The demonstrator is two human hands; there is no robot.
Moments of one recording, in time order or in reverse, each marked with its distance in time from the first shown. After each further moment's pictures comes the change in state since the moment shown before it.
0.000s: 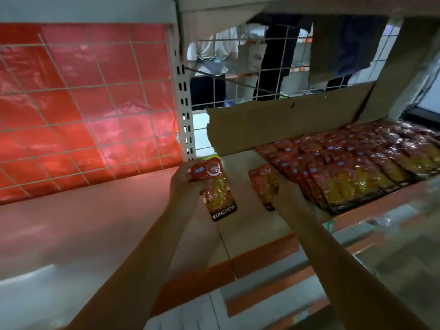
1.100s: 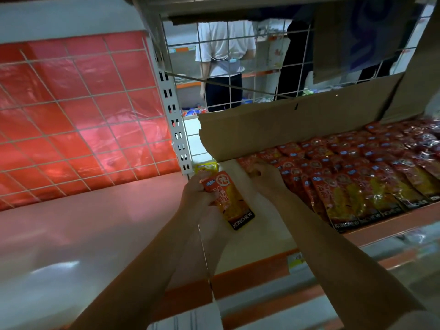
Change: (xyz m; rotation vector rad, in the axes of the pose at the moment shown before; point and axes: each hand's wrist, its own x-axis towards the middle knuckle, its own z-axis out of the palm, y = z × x) left_hand 0.016 -0.022 0.051 -0.034 -0.007 -0.121; right_hand 0.075 -0.012 0.004 0.334 -0.167 -0.116
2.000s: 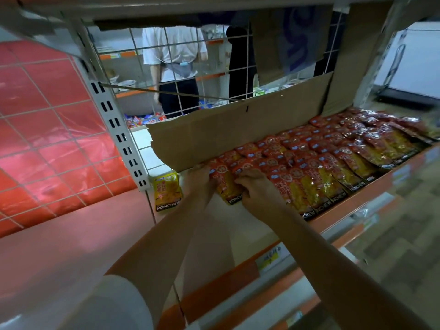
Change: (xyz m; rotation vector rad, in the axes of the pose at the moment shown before) left_hand 0.069 -0.007 0.087 1.127 -0.133 0.382; right_hand -0.051 0.020 -0.049 -0.410 0.075 -0.219
